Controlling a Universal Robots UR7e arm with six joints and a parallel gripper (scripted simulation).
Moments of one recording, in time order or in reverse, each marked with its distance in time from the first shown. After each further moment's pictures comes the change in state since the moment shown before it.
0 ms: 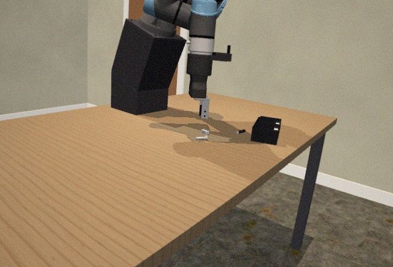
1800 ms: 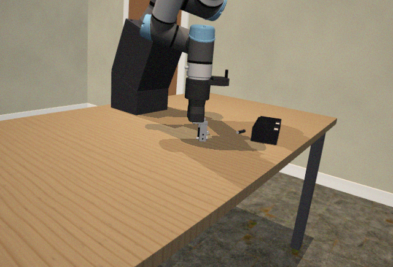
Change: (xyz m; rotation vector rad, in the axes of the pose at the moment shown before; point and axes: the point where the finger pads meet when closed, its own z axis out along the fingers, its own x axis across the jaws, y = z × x) arm 0.000 0.000 0.073 0.000 -0.002 0.001
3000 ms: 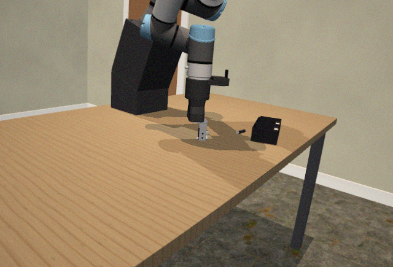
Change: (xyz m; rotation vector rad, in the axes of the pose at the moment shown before) arm 0.000 0.000 0.000 0.000 0.001 0.000
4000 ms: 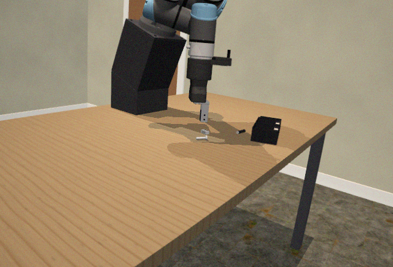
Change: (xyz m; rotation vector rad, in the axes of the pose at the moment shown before) arm 0.001 -0.001 -0.060 -0.001 0.004 -0.001
